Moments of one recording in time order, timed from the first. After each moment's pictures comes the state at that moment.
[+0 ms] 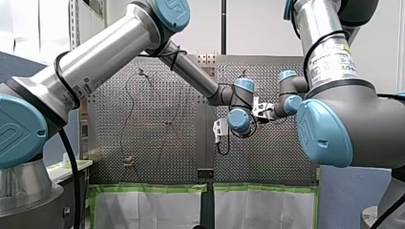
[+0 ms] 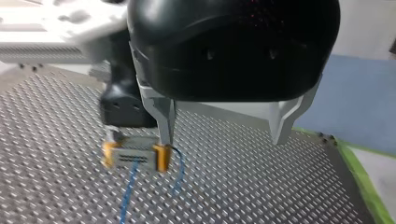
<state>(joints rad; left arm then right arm) -0.87 -2.38 -1.27 -2.85 -2.15 -1.81 1.77 -1.02 1.57 -0.31 1.13 1.62</state>
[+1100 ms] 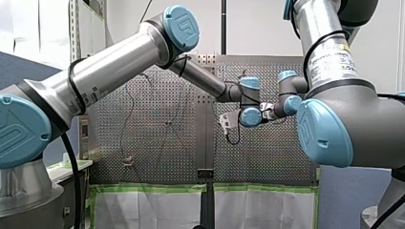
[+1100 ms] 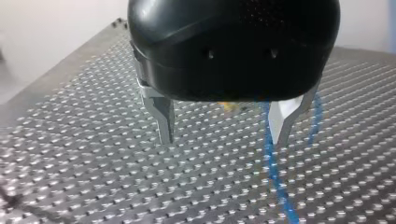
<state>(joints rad) -0.85 -2.49 -0.99 -2.72 -2.32 -1.78 1.78 -1.02 1.58 -0.31 1.12 1.62</state>
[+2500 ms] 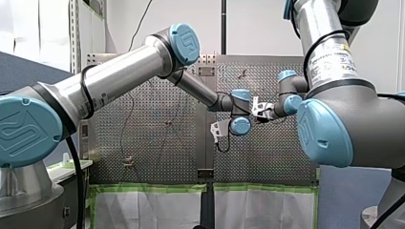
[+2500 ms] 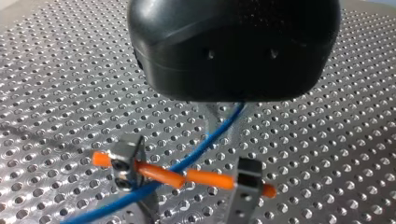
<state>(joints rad) -0.76 -2.57 -0.96 -2.76 -2.29 -1.81 1.78 -1.02 1.57 -0.31 1.12 1.61</state>
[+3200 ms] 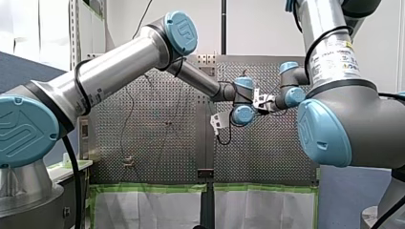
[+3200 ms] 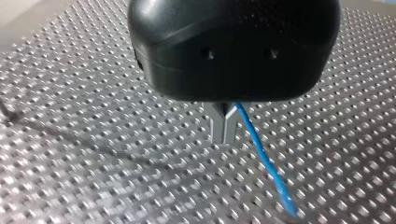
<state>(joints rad) -0.79 -2.50 -0.96 -2.87 -2.37 -1.85 1.77 -1.09 1.57 -0.30 1.11 1.64</state>
